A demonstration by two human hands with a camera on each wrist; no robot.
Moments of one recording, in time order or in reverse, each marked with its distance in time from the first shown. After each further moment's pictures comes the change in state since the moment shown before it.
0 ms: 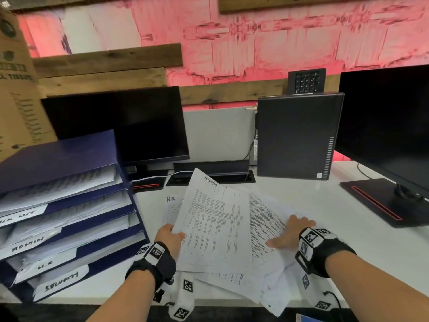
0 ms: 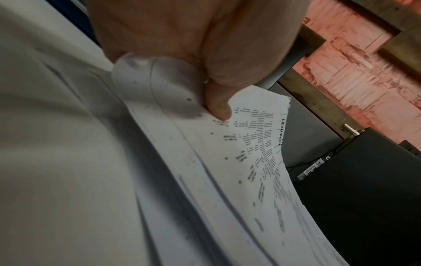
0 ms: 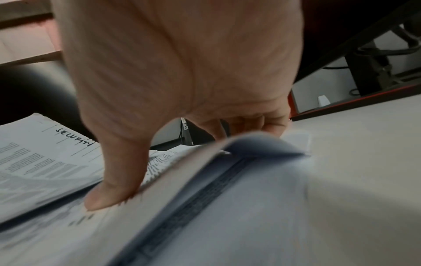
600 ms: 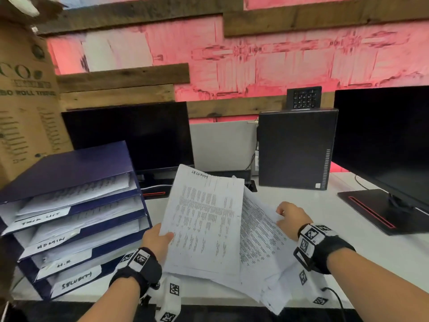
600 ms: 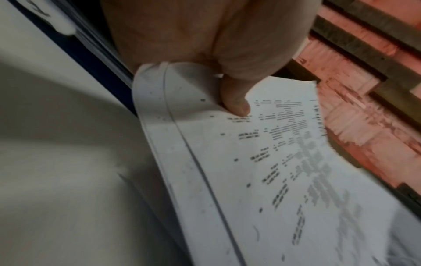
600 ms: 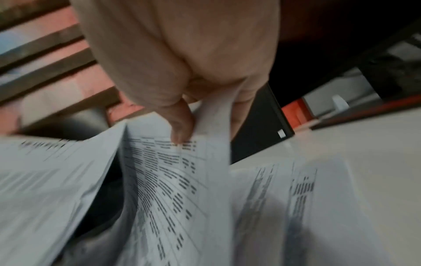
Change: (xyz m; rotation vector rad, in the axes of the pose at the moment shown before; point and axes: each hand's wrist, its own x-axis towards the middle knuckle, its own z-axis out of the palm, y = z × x) left_hand -0.025 0.000 -0.052 -0.064 0.085 0.097; right_hand -0.020 -0.009 -0.029 0.445 0.282 -0.219
